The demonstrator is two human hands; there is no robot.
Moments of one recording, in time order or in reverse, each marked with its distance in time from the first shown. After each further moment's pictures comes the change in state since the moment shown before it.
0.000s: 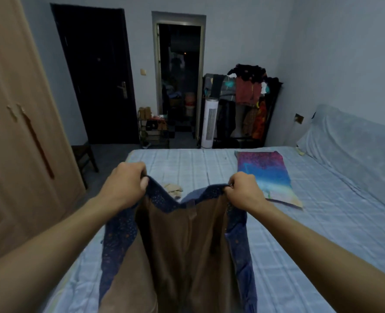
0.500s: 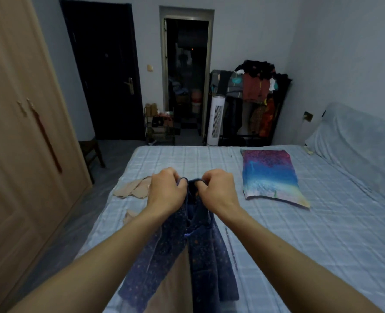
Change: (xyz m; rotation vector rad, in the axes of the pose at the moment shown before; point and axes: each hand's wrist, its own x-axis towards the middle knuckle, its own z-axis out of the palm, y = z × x) left_hand -0.010 0.076 0.048 -0.419 0.082 -0.269; right_hand -0.016 -0.064 0.035 0.251 0.122 -0.080
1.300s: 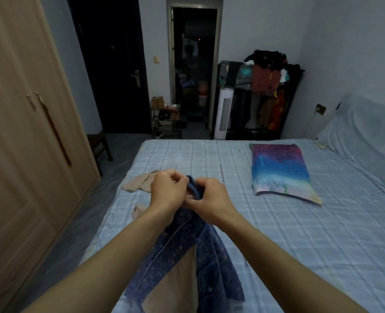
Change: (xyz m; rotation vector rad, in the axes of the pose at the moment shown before) left_hand 0.005 -0.027 -0.003 -0.504 -0.029 -0.271; right_hand -0.021 -0.018 0.028 0.307 -0.266 -0.108
